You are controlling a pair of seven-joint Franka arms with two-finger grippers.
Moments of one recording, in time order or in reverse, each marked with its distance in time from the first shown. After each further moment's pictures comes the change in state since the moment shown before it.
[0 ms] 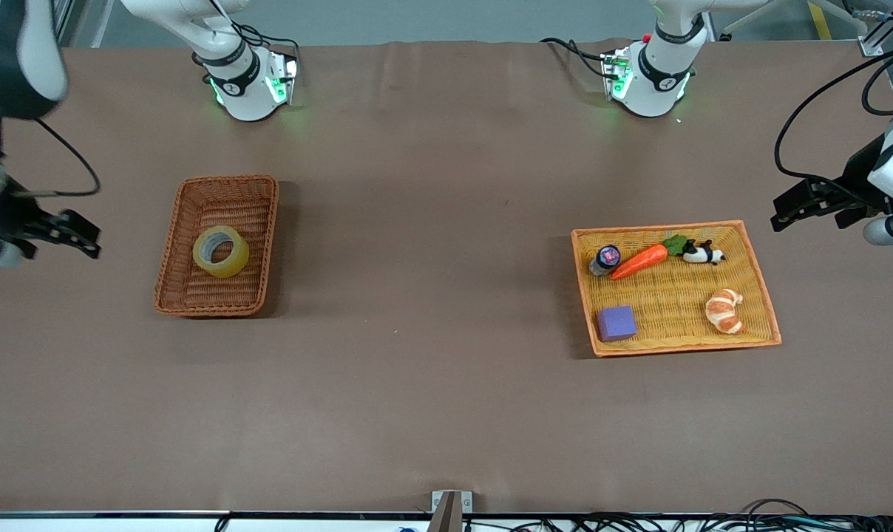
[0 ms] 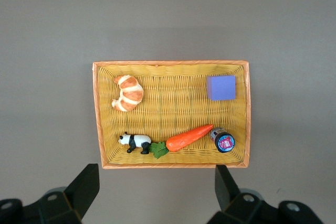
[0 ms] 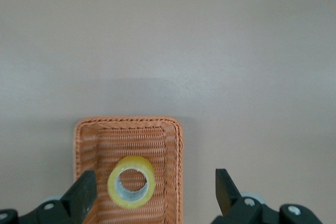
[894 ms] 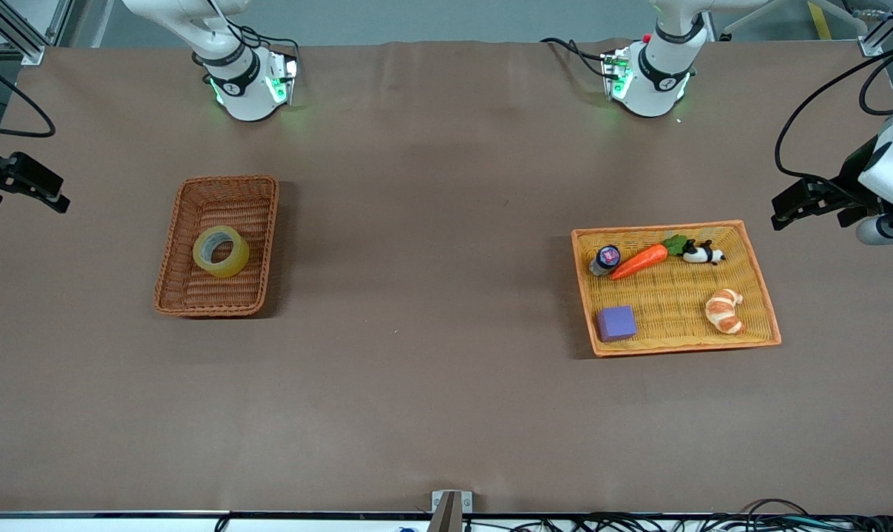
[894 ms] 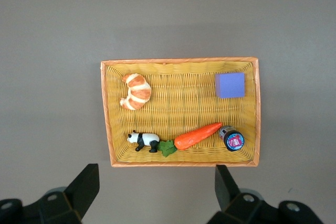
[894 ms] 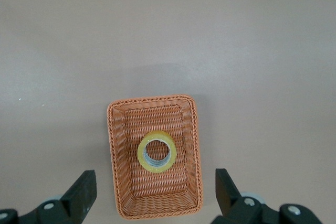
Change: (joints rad) left arm -0.004 0.000 -0.005 -0.002 0.041 -0.009 0.000; right arm -0.046 -0.035 0.067 0.142 0.041 -0.220 0.078
